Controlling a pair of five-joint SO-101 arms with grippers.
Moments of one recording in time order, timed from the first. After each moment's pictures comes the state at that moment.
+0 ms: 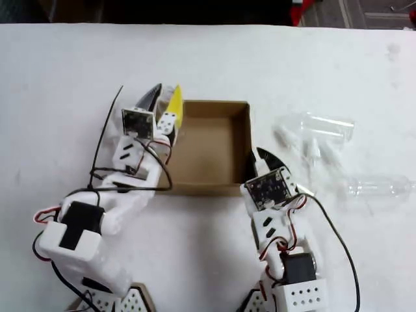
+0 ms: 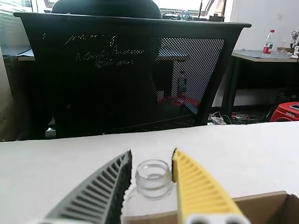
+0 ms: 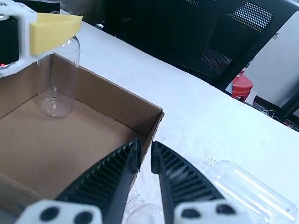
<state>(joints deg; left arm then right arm) 6.7 9.8 58.4 -58.0 4.4 -12.7 -102.8 96.4 29.5 24.0</state>
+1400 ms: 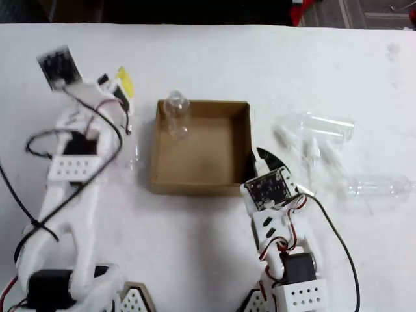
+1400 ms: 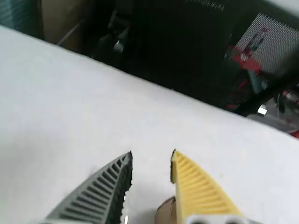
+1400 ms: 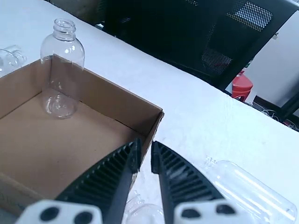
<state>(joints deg) -6.8 -19.9 37.5 18.5 23.6 -12.7 -102.8 96.4 29.5 24.0</state>
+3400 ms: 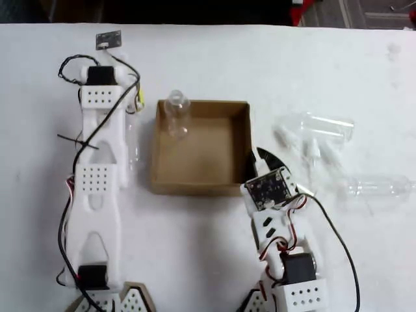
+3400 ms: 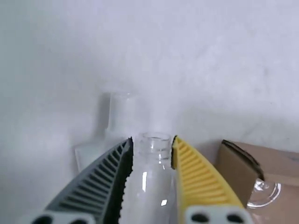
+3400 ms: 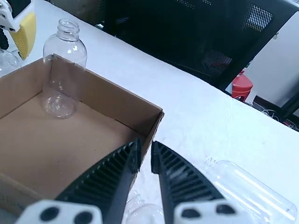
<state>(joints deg) -7.9 75.1 -91.9 99.1 13.4 -12.7 -102.8 96.4 29.5 24.0</state>
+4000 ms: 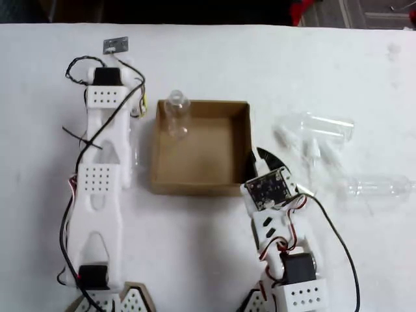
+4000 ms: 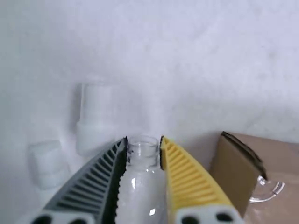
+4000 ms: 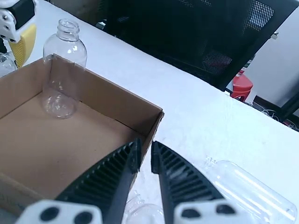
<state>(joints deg) -6.7 75.1 -88.3 99.1 13.5 -12.7 -102.8 96.4 29.5 24.0</state>
